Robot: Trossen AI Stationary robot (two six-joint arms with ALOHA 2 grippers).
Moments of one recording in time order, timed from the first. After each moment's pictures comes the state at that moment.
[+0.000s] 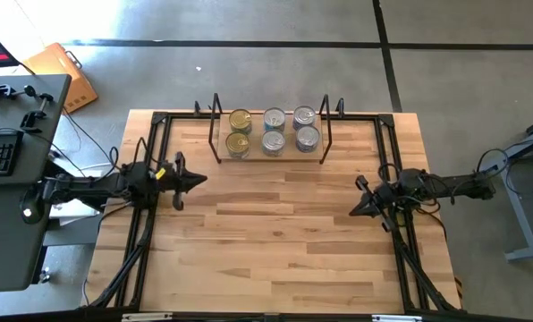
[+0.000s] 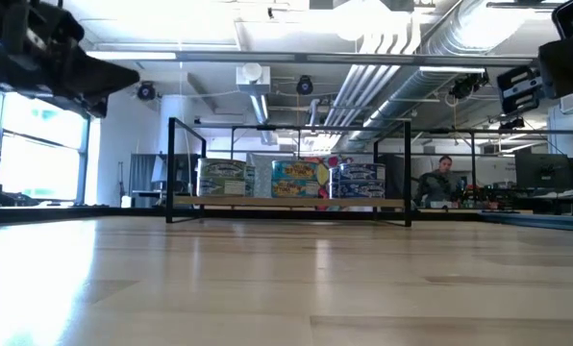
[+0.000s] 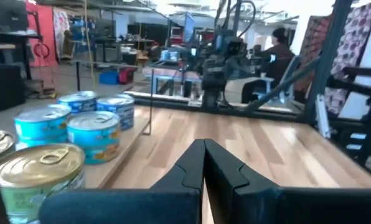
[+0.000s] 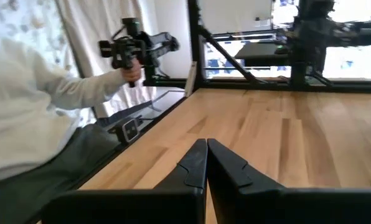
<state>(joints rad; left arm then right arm) 0.03 0.09 0.03 0.08 -0.09 -0.07 0.12 0.00 0.06 -0.10 -0.32 0.08</state>
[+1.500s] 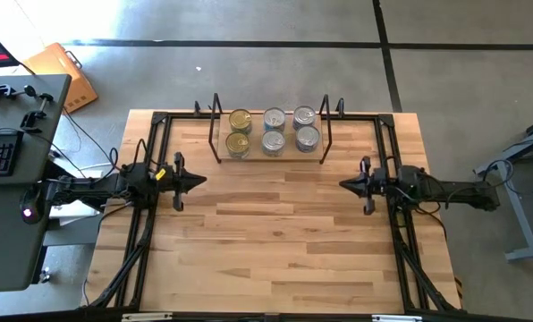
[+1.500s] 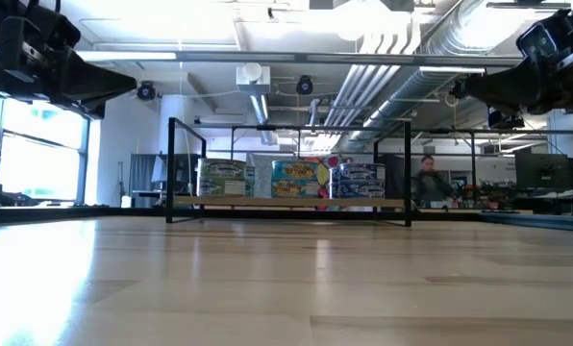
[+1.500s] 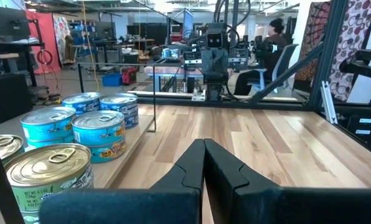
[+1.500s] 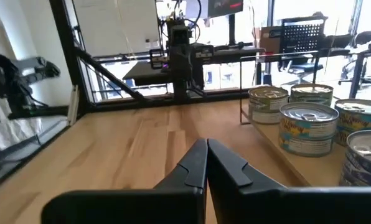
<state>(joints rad) 0.03 0.02 0.01 0.02 -0.09 0.00 -0.04 0.02 0.01 0.01 0.00 0.07</state>
